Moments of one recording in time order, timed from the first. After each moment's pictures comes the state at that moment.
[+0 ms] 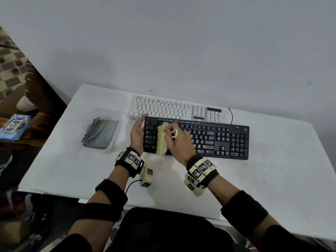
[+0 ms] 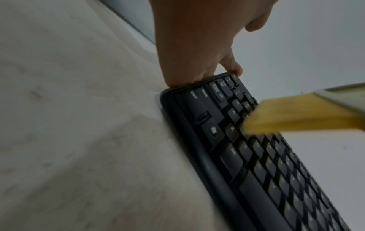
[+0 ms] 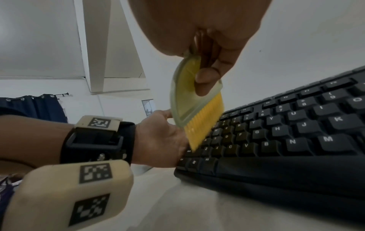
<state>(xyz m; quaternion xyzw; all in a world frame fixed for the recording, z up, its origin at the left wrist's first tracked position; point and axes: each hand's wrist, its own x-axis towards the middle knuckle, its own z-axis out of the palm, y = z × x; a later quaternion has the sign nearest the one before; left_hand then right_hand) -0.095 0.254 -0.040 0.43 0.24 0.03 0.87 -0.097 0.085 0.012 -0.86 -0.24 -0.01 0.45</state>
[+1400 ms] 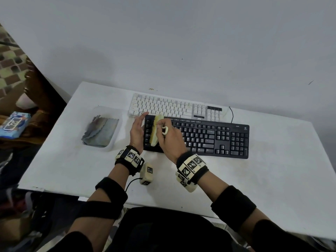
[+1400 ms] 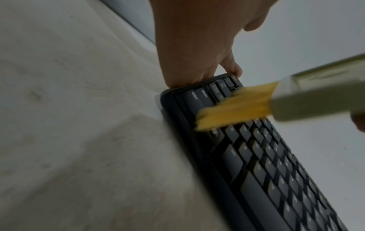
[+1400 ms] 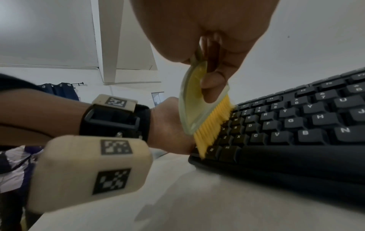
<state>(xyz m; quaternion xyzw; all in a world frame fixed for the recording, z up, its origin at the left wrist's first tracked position) -0.090 0.261 -0.059 0.50 0.20 0.04 0.84 -0.100 0.113 0.008 -0.87 -0.25 -0.04 0.43</state>
